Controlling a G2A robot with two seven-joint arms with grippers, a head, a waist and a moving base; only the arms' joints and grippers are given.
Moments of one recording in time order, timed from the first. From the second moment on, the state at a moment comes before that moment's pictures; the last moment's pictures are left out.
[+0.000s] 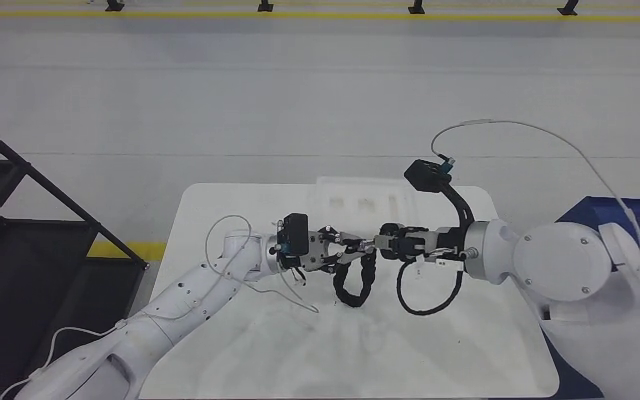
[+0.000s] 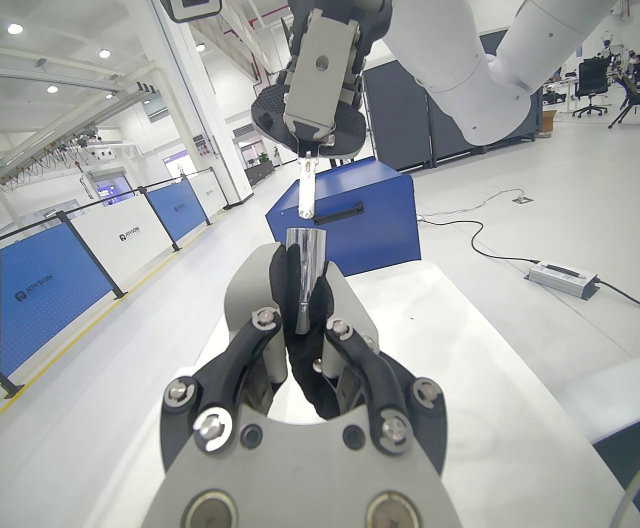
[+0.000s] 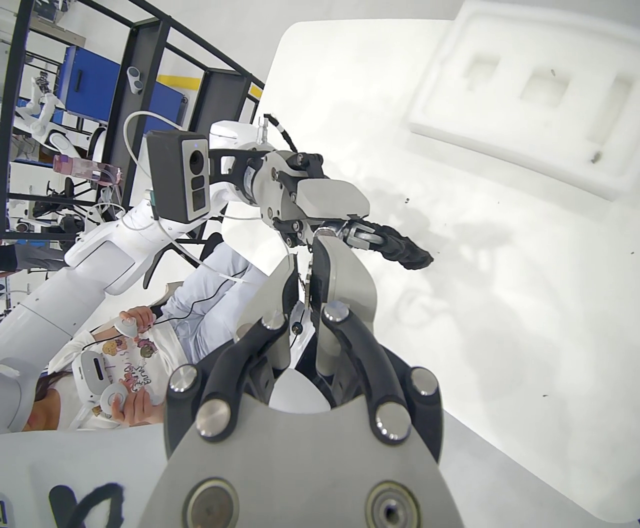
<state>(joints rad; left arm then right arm) 0.75 -1.11 -0.55 -1.19 1.43 -0.70 0.92 -0.88 -0.89 1.16 -2.17 -0.15 0.60 1.22</state>
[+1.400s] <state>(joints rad) 0.82 -1.13 -0.67 -1.24 1.49 -0.69 0.81 -0.63 -0.75 0.81 -2.15 -0.05 0.83 0.99</state>
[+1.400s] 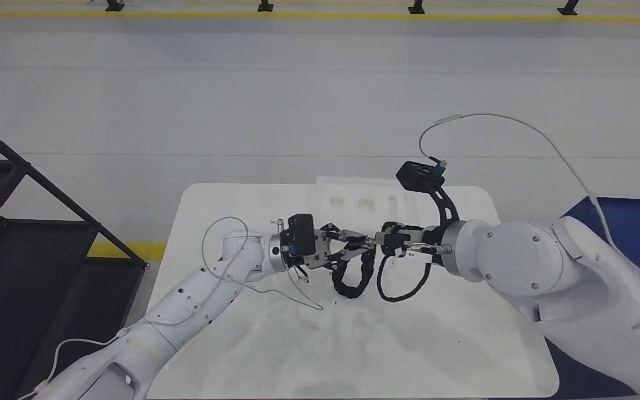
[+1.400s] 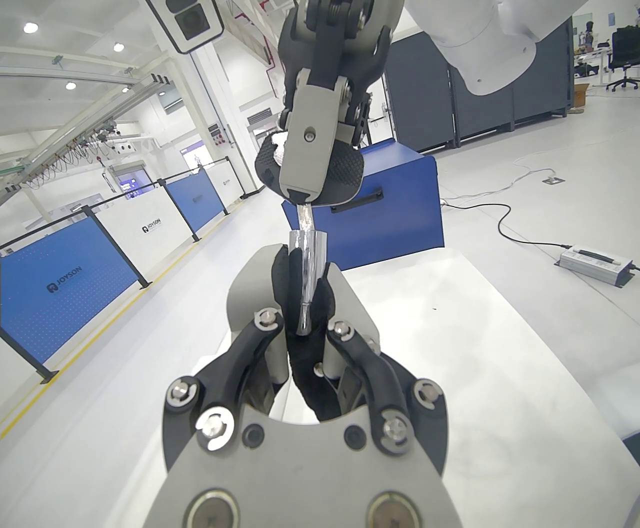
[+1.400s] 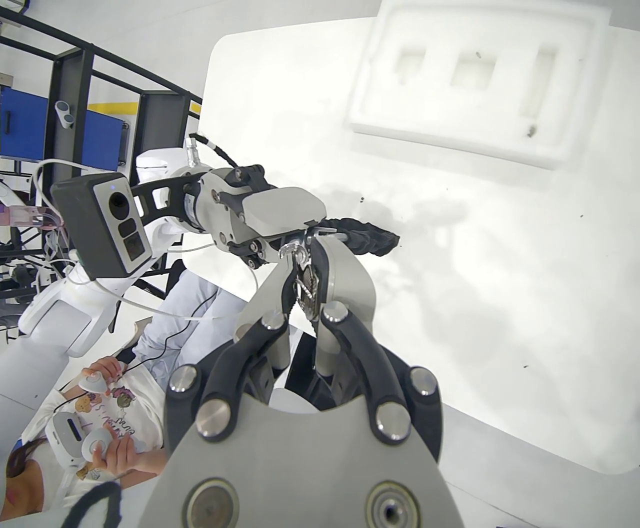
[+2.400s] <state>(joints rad) 0.85 -1.15 -0.71 -1.26 1.51 -0.72 0.81 -0.44 -0.73 0.61 -2.13 0.10 0.89 0.93</state>
